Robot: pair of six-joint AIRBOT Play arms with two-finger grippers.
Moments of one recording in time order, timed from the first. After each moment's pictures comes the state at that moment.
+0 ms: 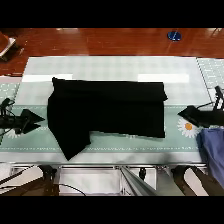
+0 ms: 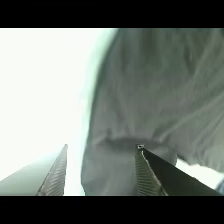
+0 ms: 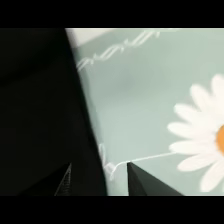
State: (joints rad) left arm 0.74 -1.26 0.68 0.93 -1.32 -1.15; right arm -0.45 -0.84 0.55 -1.01 1.08 1.38
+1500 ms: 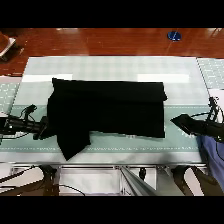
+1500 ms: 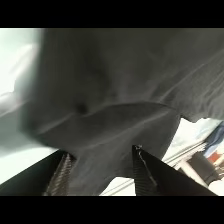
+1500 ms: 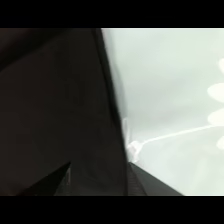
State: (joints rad) left arm 0.54 -1.34 0.57 0.92 -1.31 -1.15; right arm -0.46 -0.75 0.41 -0.92 1.05 1.33
